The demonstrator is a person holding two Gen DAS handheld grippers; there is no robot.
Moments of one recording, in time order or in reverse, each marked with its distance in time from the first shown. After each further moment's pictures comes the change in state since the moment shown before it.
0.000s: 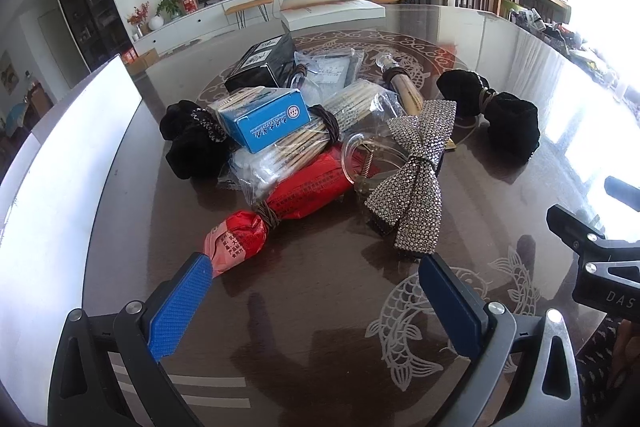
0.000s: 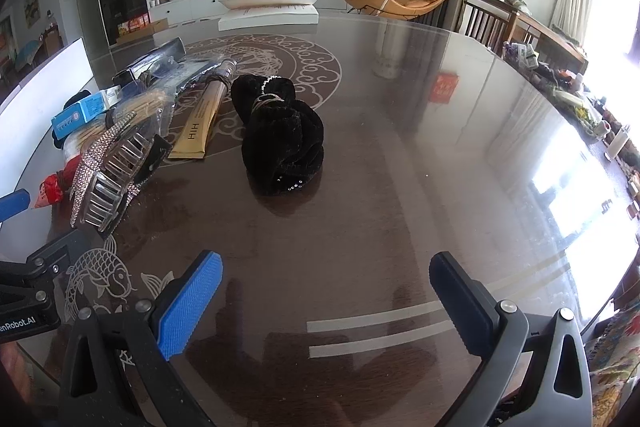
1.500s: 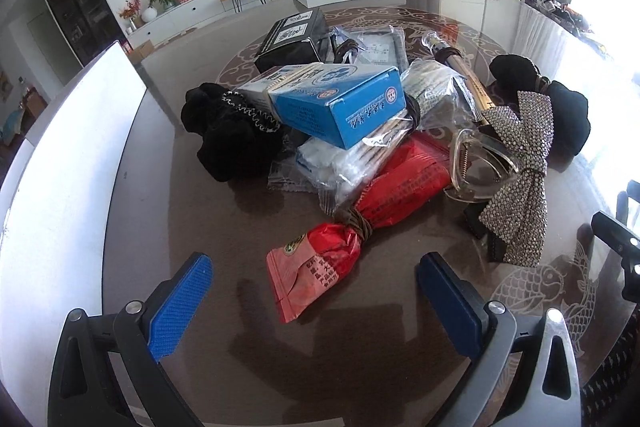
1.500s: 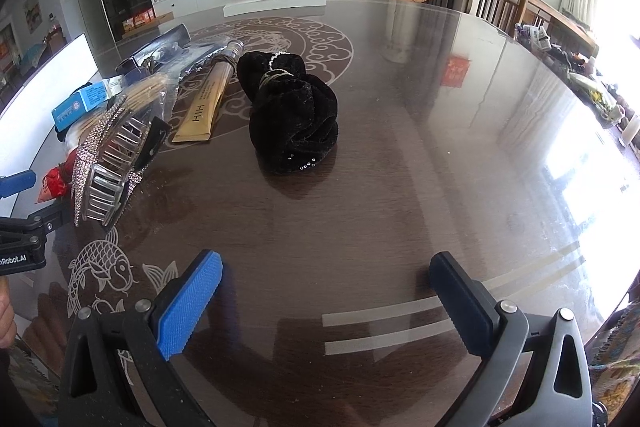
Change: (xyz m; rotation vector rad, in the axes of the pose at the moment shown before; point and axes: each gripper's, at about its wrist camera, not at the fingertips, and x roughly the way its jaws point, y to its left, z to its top) left arm 0.035 0.043 0.009 0.044 0.079 0.008; right arm 0.012 0.002 -0.007 0.021 0.046 0.053
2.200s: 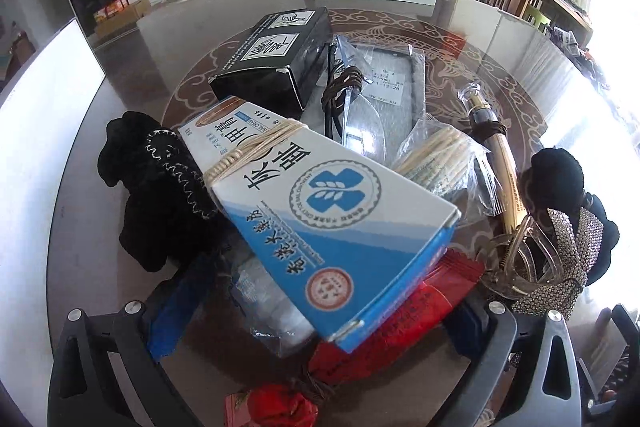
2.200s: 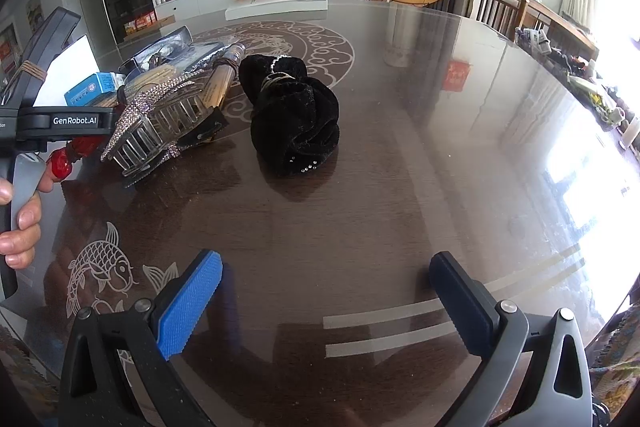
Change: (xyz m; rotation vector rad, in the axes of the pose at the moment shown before) left arm 0.057 0.003 0.071 -0.154 0.085 -0.109; right arm 0.000 0.000 -0.001 -0.003 -0.017 0.003
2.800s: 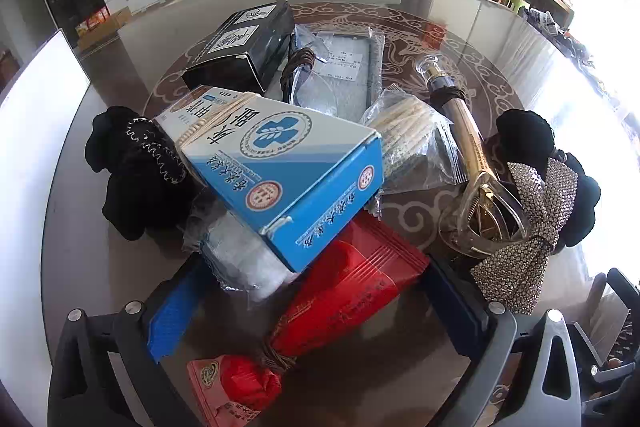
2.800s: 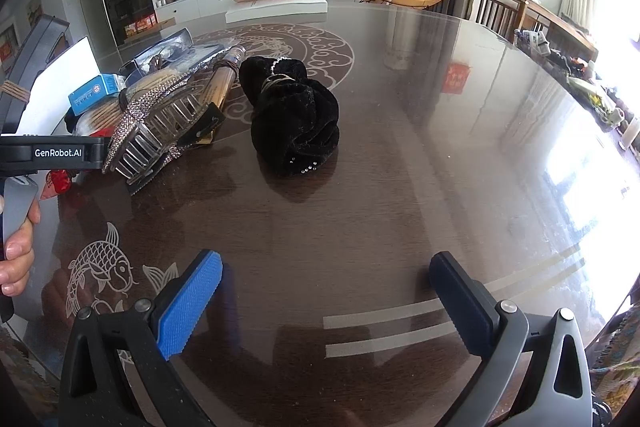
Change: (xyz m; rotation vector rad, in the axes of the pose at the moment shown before) left arm -0.012 -0.015 -0.018 0.070 0.005 -0.038; right arm -0.001 0.000 -0.001 0.001 -0.012 0.000
